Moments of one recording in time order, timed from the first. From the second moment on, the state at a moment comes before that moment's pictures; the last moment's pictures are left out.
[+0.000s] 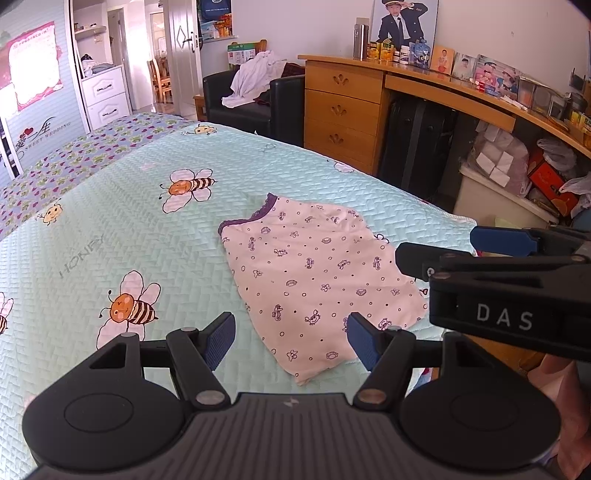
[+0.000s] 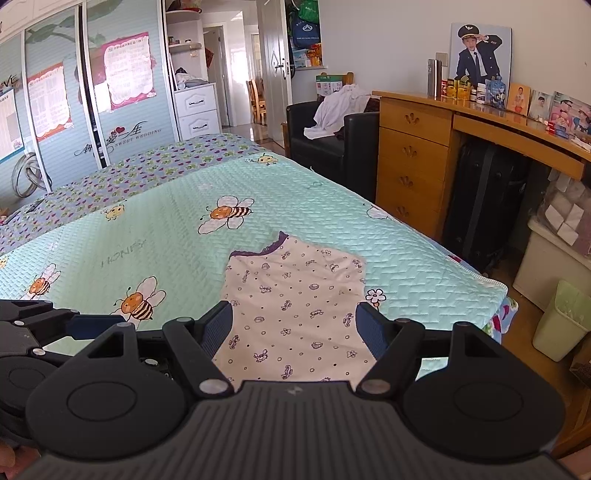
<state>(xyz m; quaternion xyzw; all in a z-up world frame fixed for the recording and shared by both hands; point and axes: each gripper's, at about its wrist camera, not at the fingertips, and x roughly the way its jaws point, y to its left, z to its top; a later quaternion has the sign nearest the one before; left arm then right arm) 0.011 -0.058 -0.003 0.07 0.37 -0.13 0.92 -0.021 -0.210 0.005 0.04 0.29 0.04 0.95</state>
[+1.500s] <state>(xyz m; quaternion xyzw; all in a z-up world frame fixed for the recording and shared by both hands) -0.069 0.055 0.014 0.02 0.21 0.04 0.98 -0.079 -0.137 0.017 0.02 0.11 0.16 0.98</state>
